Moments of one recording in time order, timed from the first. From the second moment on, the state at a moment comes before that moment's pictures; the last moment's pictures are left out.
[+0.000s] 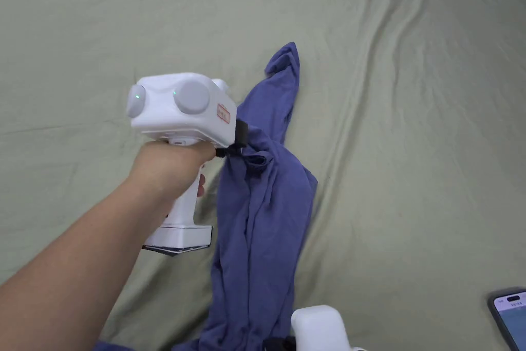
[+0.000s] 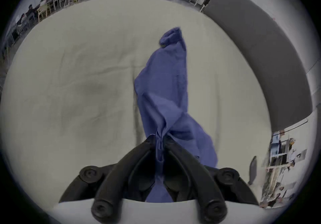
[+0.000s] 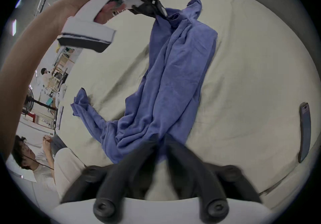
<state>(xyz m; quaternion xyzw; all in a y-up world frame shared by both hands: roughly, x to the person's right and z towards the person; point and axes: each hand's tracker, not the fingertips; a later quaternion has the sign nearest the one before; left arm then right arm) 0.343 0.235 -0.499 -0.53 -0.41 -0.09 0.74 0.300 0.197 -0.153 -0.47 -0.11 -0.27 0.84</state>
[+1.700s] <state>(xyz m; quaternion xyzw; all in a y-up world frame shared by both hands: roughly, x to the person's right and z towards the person) 0.254 0.745 -0.682 -0.22 -0.36 0.31 0.85 0.597 0.804 -0.448 -0.22 -0.31 0.08 0.92</state>
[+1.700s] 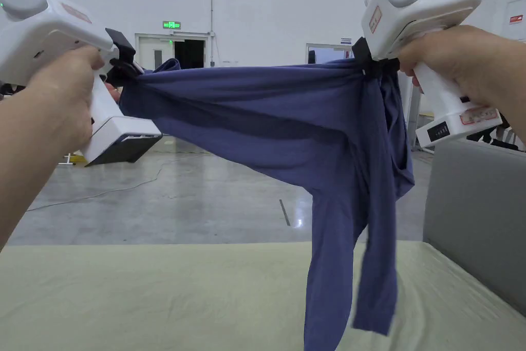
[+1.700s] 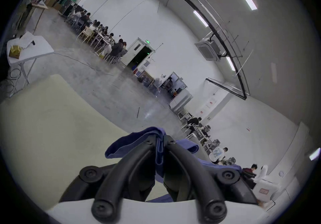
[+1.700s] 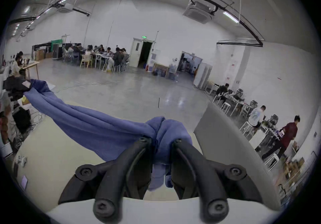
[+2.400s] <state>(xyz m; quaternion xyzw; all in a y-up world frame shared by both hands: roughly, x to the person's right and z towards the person) 0.166 0.382 -0.627 -0.38 -0.29 0.20 0.85 0.540 0.378 -0.391 -0.44 -0.11 -0.01 0.89</state>
